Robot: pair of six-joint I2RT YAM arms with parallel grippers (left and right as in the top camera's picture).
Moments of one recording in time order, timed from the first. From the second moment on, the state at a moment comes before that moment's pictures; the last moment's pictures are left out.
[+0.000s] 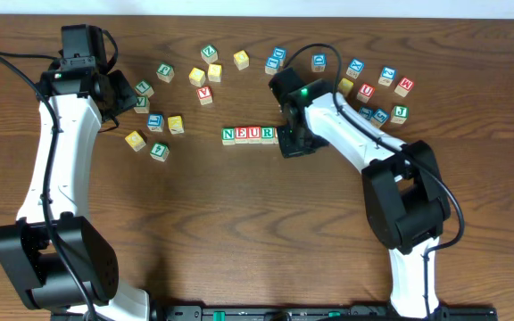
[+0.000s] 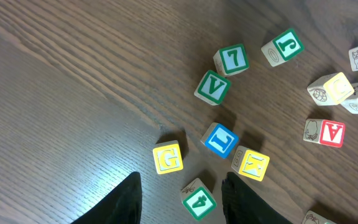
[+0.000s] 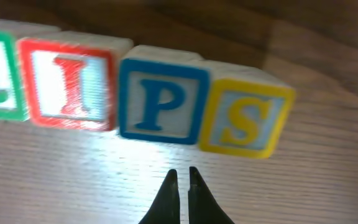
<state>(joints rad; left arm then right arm) 0.12 1.73 1.51 -0.89 -0.11 -0.40 0.49 2.16 1.65 -1.00 0.04 0.31</state>
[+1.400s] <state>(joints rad) 0.12 1.73 1.51 -0.89 -0.11 -0.40 0.34 2.08 1.56 -0.82 0.05 0.30</state>
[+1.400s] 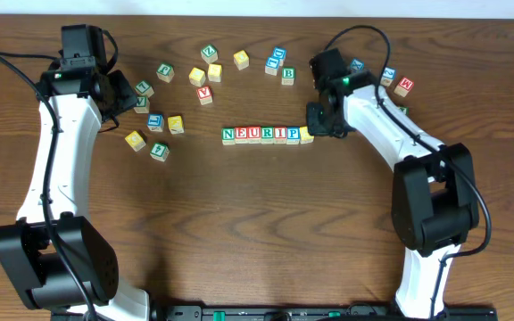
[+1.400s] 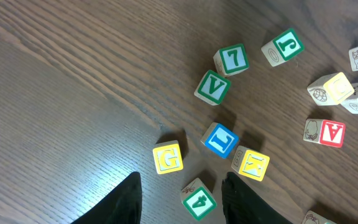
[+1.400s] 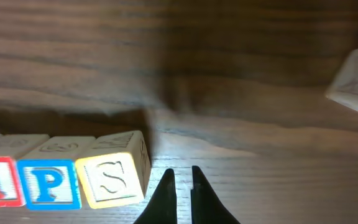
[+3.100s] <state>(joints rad) 0.12 1.51 1.51 -0.89 -0.11 -0.36 0.24 1.71 1.53 -0.84 -0.06 0.15</state>
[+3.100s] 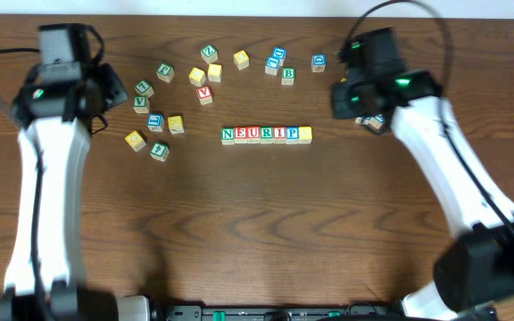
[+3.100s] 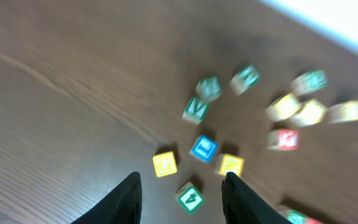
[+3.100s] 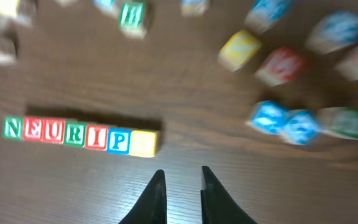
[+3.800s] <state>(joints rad) 0.12 1.30 1.53 -0.89 -0.11 -0.35 0.04 1.26 1.54 -0.88 -0.06 0.14</state>
